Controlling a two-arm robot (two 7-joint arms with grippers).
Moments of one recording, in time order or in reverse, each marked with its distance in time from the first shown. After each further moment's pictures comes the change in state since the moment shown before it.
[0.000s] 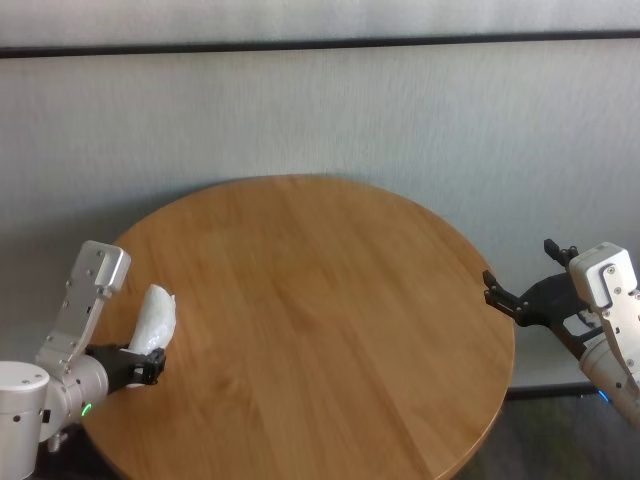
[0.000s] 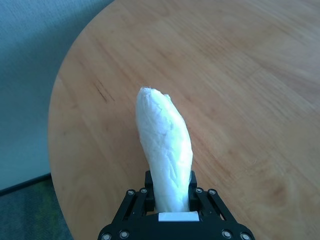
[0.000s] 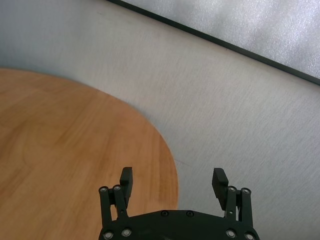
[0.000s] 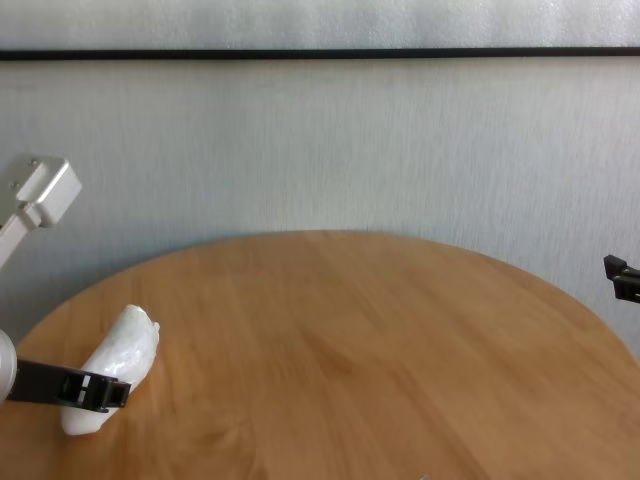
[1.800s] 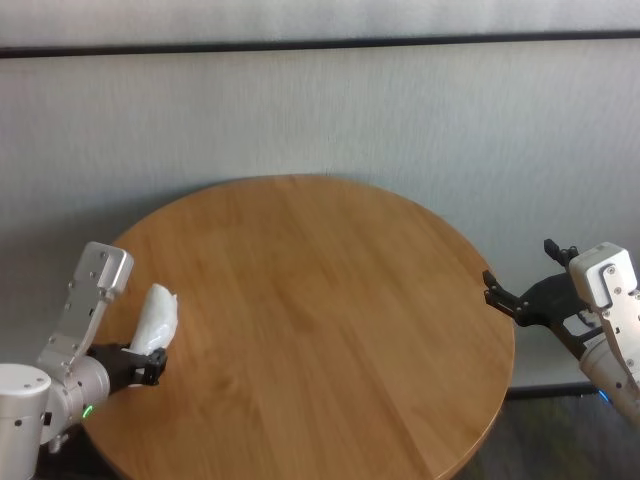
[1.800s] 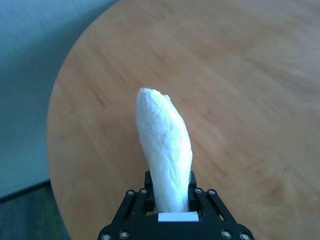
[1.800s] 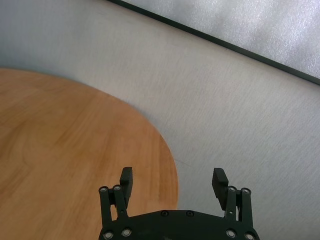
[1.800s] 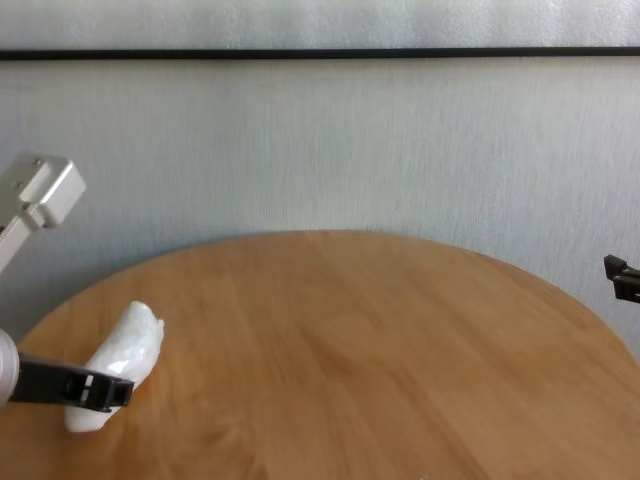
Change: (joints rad) left arm 0.010 0.004 0.003 -0.011 0.014 -0.034 -0.015; right arm 0.000 0.000 0.000 0.000 0.000 0.000 0.000
